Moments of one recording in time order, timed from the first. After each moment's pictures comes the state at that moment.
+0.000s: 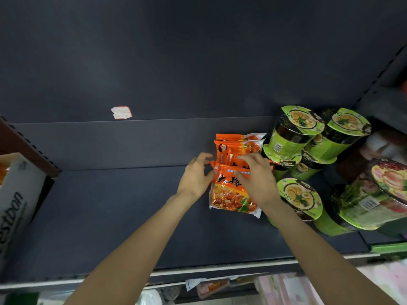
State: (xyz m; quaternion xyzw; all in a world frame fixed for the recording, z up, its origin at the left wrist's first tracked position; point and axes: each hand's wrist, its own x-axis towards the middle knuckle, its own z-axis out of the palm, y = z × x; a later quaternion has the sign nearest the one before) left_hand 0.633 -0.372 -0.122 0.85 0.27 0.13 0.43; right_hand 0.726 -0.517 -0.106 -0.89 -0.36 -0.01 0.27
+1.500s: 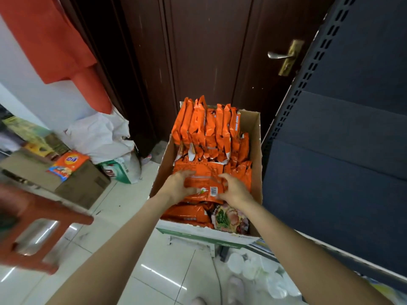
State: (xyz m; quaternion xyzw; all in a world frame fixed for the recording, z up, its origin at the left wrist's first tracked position) left_hand 0.054 -0.043 -0.157 0.78 0.49 0.01 0.38; right_hand 0.219 -0.121 -0.173 -0.77 -0.47 0.37 0.20
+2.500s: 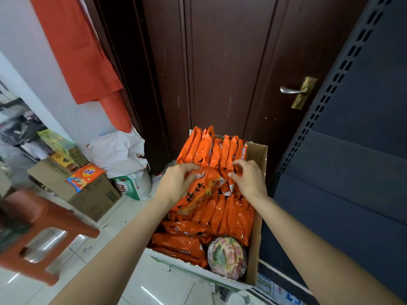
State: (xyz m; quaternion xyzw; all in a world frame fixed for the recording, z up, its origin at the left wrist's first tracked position) left_hand 0.080 -0.011 -0.095 0.81 0.48 0.23 0.26; right_hand 0.281 -0.052 -0.123 -0.78 -0.52 0.16 0.29
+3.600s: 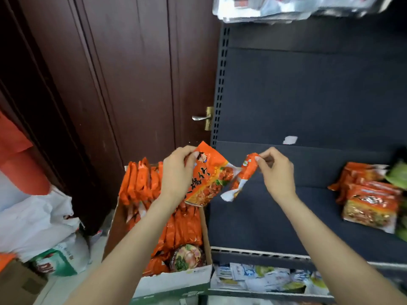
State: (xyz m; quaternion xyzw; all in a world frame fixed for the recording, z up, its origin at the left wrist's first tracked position) left_hand 0.171 -0.098 0.016 0.81 0.27 0.43 0.30; right_hand 0.340 -0.240 0.008 -0.77 -0.36 -0.06 0.53
